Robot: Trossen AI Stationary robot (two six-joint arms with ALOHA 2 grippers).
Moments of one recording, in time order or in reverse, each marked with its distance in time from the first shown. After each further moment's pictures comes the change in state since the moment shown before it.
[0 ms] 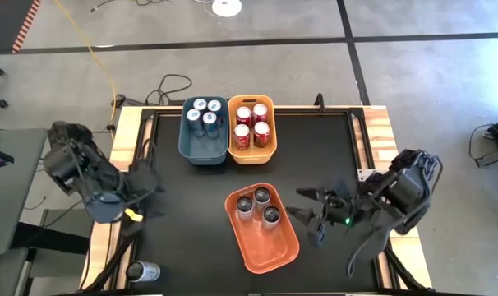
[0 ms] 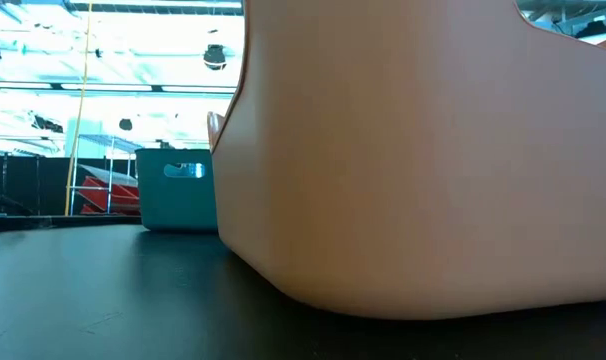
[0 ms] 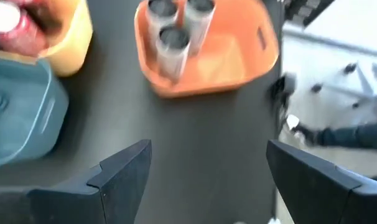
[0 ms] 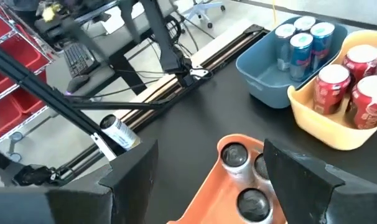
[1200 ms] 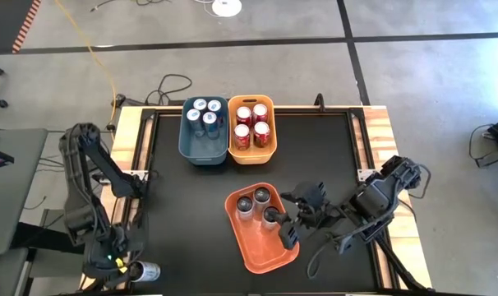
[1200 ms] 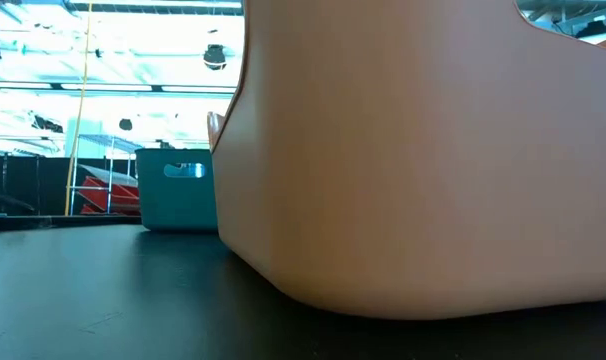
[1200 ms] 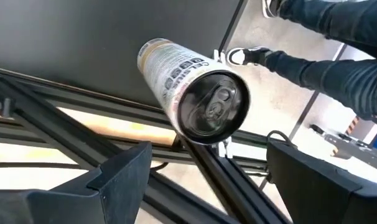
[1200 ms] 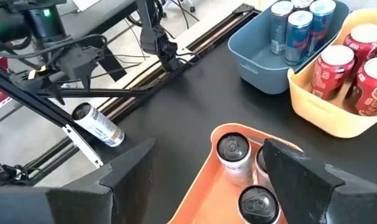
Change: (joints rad) left arm -0.409 -0.115 -0.719 0.516 0.518 -0.743; right arm -0.074 0.118 0.000 0.028 -0.063 0.006
